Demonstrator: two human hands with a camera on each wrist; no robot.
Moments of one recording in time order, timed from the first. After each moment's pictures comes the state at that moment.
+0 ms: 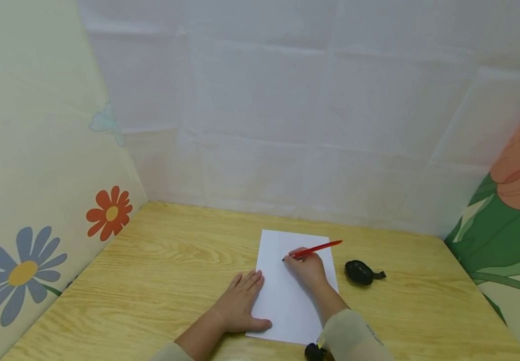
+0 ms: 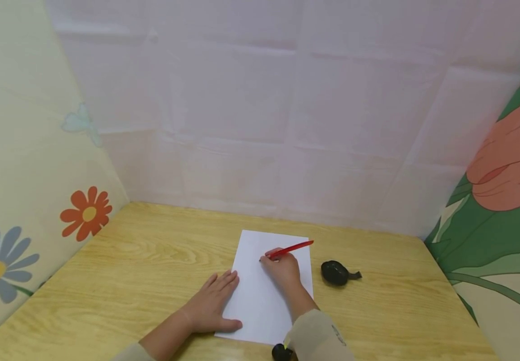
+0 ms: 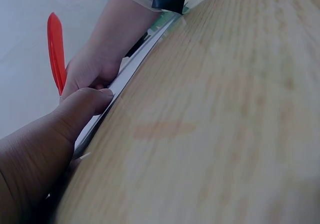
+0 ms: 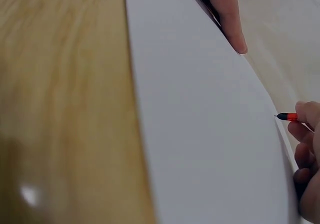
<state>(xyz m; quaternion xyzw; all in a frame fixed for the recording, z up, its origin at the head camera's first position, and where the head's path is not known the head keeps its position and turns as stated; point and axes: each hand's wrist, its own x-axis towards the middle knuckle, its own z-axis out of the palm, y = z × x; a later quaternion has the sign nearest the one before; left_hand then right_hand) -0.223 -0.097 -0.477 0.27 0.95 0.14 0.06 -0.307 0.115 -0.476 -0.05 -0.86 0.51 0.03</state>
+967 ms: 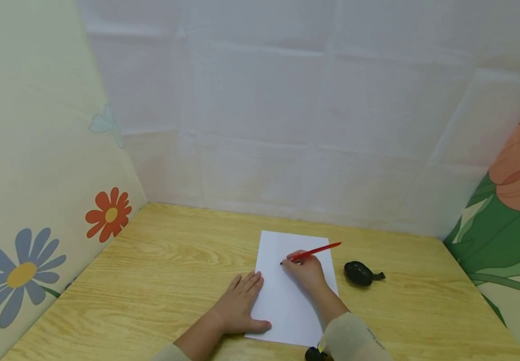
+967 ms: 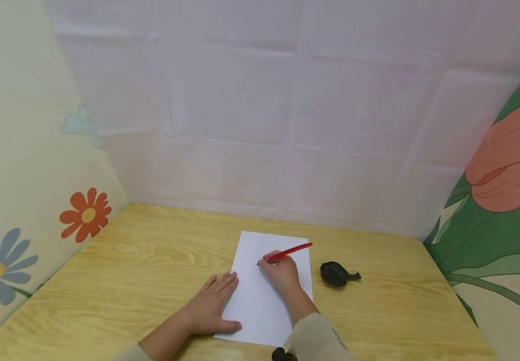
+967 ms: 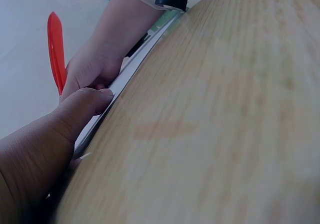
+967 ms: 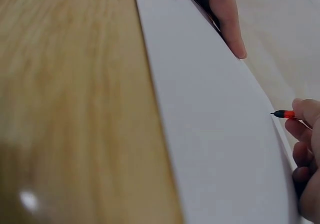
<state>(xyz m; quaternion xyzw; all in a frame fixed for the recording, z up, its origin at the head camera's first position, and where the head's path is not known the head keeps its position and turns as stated) -0.221 -0.096 -0.475 0.26 0.95 0.14 0.06 -0.304 0.114 -0.479 -0.04 -0.85 0.53 0.03</state>
